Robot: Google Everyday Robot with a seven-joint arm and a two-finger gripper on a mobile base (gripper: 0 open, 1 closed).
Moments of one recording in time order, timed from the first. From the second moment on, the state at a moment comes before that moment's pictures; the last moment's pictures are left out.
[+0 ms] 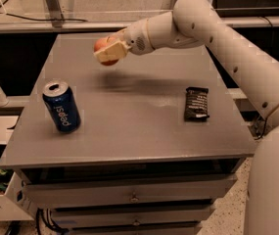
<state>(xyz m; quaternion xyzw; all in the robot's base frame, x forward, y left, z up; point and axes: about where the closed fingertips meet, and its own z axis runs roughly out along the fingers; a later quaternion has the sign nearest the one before) 0.703 0.087 0.907 -0.50 0.65 0.35 0.44</state>
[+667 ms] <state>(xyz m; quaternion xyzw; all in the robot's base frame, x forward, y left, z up) 0.589 0.098 0.887 -0.57 0.62 0.40 0.36</state>
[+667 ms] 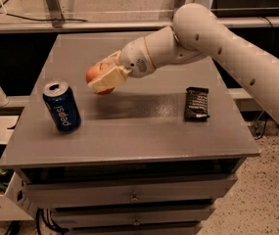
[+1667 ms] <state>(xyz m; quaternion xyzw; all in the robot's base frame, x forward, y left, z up) 0.532 0.114 0.862 -0.61 0.57 0.45 0.33</state>
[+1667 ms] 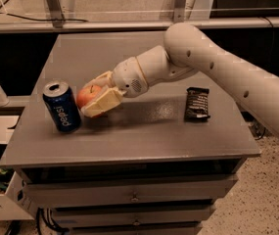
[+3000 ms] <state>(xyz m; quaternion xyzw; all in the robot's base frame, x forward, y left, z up) 0.523 0.130 0.842 -0.64 0.51 0.47 0.33</state>
